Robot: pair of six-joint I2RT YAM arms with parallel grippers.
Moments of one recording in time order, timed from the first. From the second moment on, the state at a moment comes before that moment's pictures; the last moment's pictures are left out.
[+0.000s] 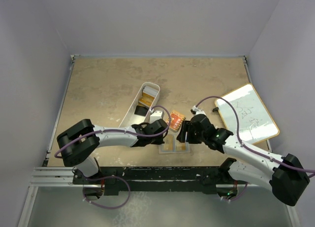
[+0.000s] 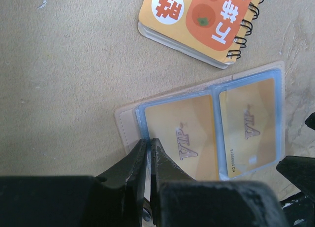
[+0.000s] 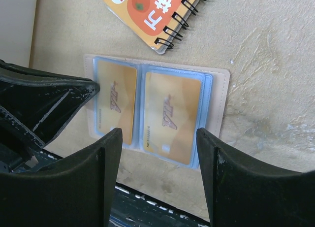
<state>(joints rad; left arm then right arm) -1.08 1.61 0.81 -0.15 -0.30 -0.91 0.75 0.99 0.50 -0.37 0.06 0.74</state>
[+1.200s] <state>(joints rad) -1.08 1.61 0.80 -0.14 -0.30 -0.90 0.73 1.11 0.40 -0.09 -0.04 0.79</state>
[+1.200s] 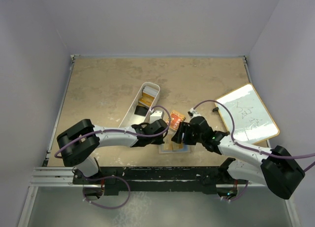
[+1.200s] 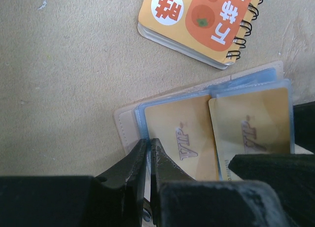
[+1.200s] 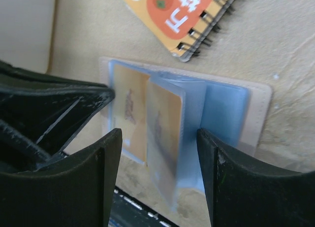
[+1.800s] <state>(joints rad) -1.08 1.61 0.79 -0.11 -0.30 -0.91 0.72 1.01 0.34 0.01 -0.17 0.88</state>
